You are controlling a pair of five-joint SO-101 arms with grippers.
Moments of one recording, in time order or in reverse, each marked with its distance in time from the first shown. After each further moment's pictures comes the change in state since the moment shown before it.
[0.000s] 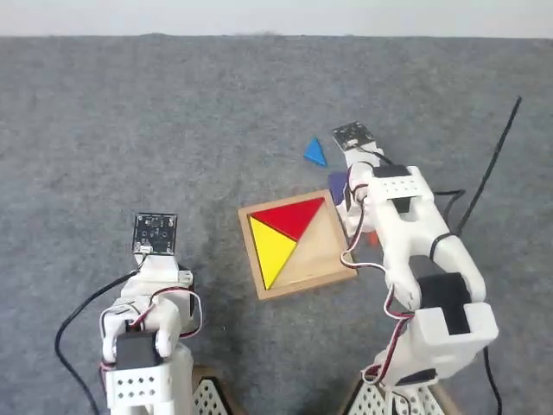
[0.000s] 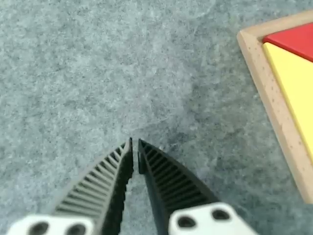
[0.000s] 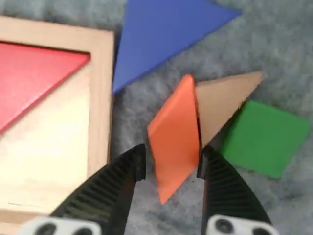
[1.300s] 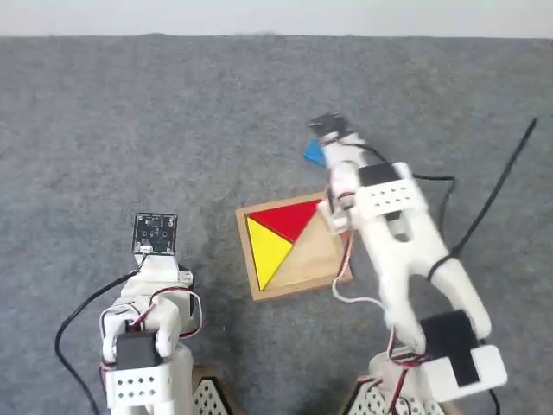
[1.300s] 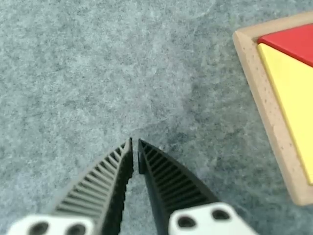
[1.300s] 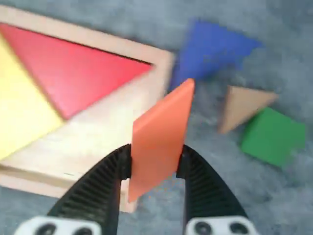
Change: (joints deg) left arm 0.0 0.0 0.0 0.0 0.0; right arm -9.8 -13.3 0.0 8.6 -2.9
